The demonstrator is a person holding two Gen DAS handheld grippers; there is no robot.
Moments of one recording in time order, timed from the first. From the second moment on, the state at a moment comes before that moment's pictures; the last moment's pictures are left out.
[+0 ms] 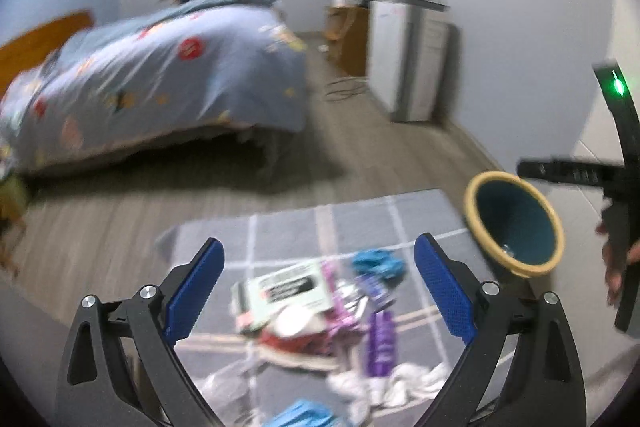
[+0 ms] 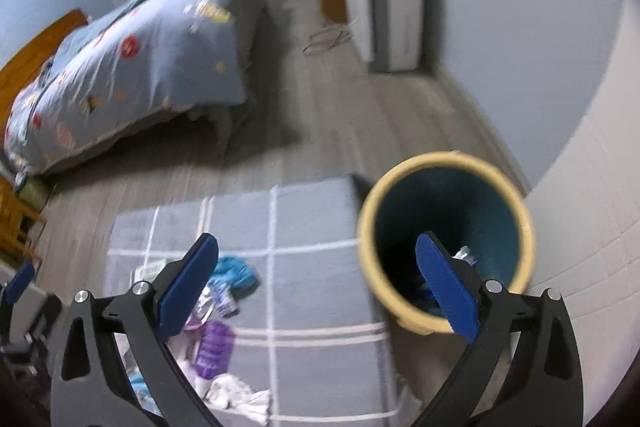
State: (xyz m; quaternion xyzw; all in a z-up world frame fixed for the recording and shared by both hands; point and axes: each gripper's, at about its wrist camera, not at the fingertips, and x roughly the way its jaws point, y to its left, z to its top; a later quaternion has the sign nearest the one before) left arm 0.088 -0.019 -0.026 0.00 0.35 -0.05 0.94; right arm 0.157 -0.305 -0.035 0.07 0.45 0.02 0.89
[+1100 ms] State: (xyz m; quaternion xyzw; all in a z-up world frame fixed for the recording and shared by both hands) left arm 0.104 0.086 -0.137 0.01 0.54 0.00 0.84; right arm 0.203 -0.203 -0.132 0.07 0.56 0.05 0.82
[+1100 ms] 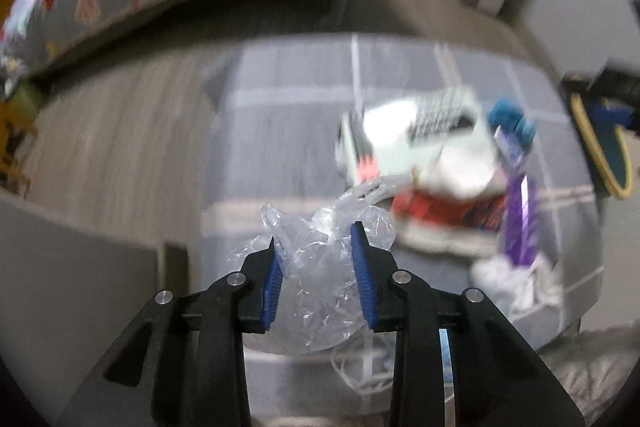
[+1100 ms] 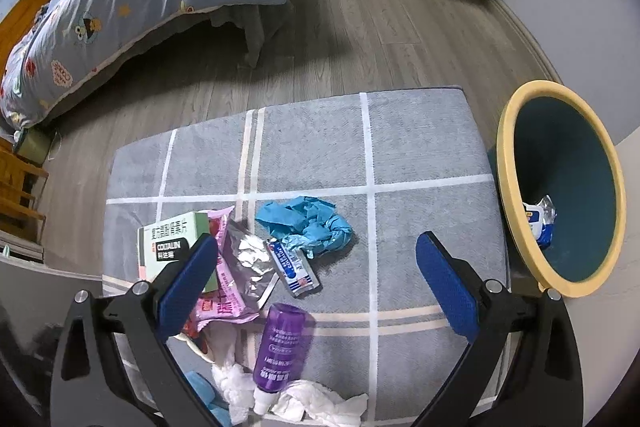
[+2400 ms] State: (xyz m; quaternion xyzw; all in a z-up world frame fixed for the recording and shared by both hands) left arm 0.186 0.040 -0.082 -0.02 0.47 -0.08 0.88; right arm 0.228 -0.227 -0.164 0.12 0.58 0.08 0.80
